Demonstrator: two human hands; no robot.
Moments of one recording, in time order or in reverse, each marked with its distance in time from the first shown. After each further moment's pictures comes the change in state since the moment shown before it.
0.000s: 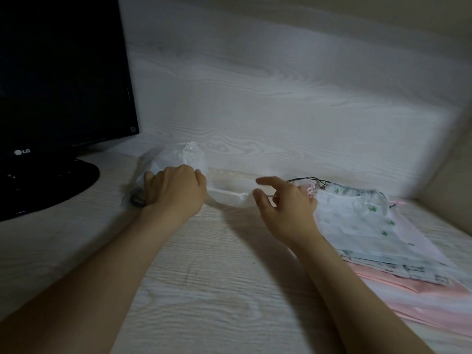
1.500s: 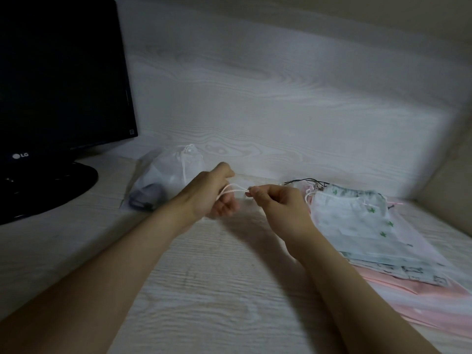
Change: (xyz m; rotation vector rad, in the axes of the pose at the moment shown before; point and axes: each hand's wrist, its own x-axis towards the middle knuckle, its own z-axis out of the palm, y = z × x) left_hand -0.012 0.035 -0.013 -1.037 -0.644 -0.057; right_hand -0.003 -0.015 -0.004 0.706 -0.100 0.181
